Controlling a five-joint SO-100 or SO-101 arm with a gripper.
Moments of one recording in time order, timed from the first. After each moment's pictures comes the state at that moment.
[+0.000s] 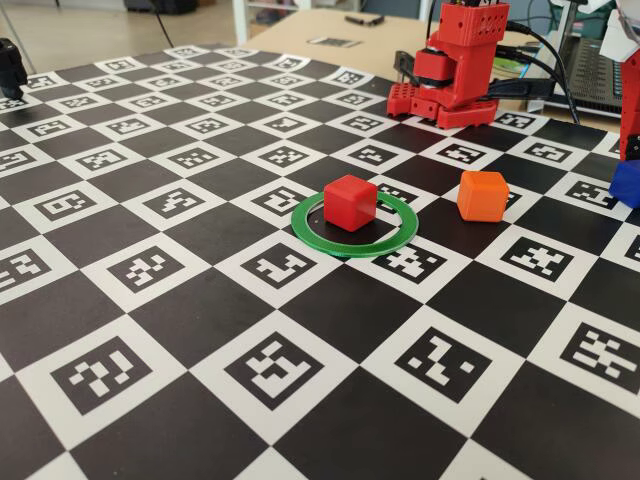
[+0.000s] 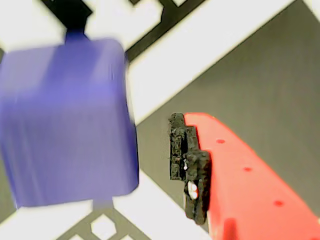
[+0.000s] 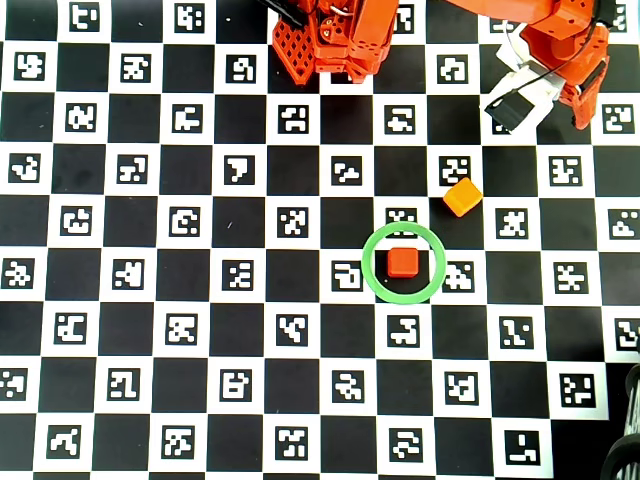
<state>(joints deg) -75.7 83.3 108.5 64.3 27.2</state>
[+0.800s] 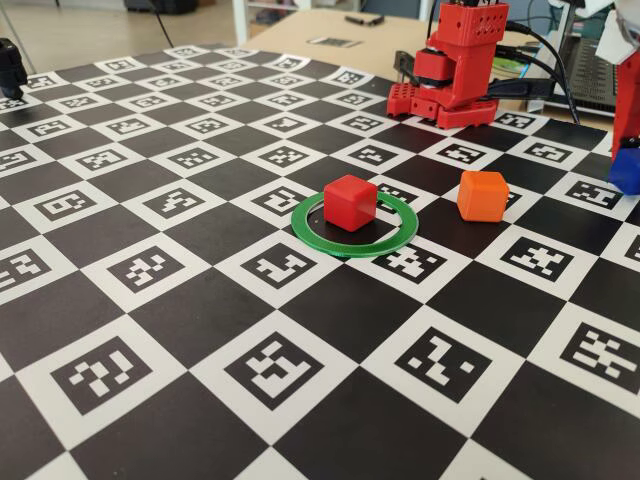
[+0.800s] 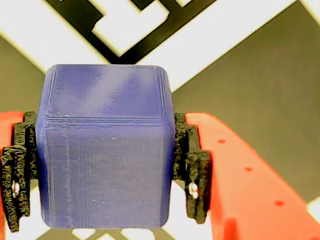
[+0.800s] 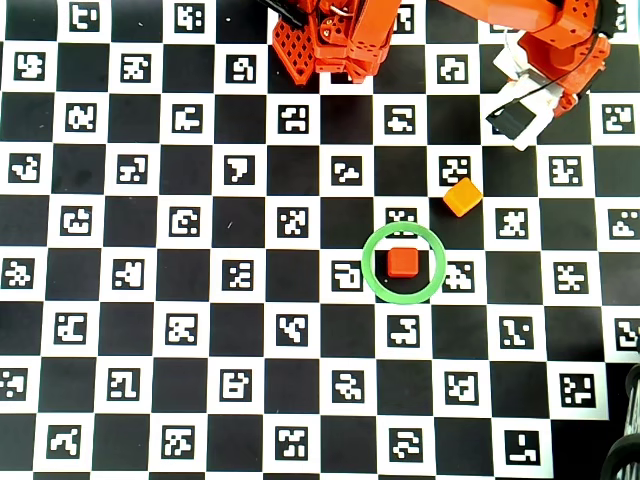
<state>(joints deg) -75.2 82.7 101.2 71.8 25.7</state>
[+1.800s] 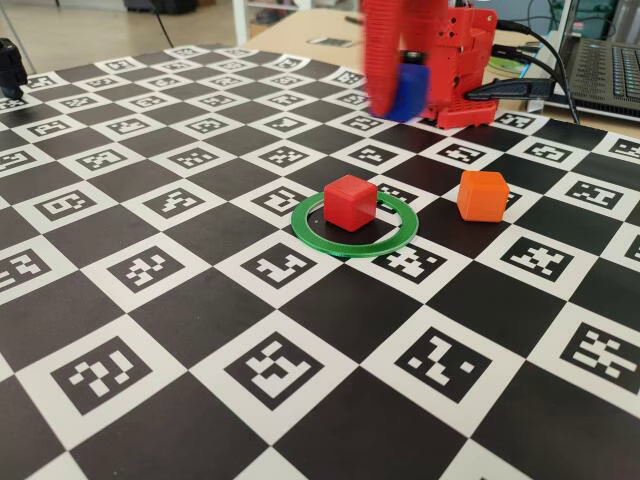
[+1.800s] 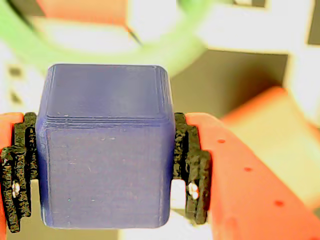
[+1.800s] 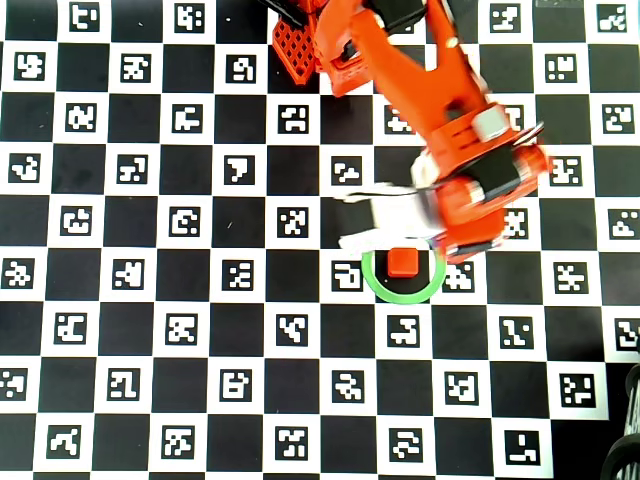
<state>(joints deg) -16.8 82.7 78.6 91.3 15.1</state>
